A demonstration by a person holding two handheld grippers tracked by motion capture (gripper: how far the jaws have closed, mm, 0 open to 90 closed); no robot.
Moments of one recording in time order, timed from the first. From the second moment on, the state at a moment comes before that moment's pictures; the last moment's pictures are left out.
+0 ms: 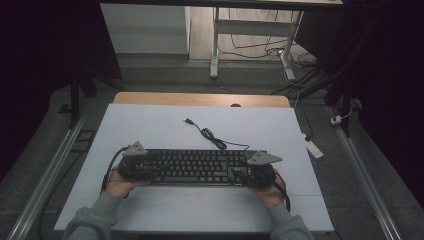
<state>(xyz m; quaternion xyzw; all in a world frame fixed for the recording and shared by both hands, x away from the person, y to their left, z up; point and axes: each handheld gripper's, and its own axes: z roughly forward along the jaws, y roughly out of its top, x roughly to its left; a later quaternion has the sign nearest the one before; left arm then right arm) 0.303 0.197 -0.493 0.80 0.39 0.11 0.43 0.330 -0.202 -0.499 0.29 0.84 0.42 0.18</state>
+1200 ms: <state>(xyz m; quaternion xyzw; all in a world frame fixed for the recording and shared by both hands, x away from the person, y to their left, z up) 0.302 0.154 -0.516 0.86 0.33 0.08 0.38 0.331 -0.202 -0.500 0.29 0.85 0.41 0.18</state>
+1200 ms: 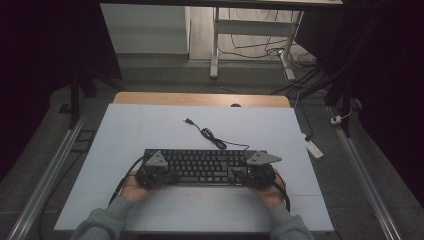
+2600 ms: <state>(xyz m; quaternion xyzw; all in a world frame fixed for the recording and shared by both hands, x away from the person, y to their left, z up) 0.297 0.165 -0.503 0.83 0.34 0.10 0.42 0.331 -0.202 -0.500 0.29 0.85 0.41 0.18</state>
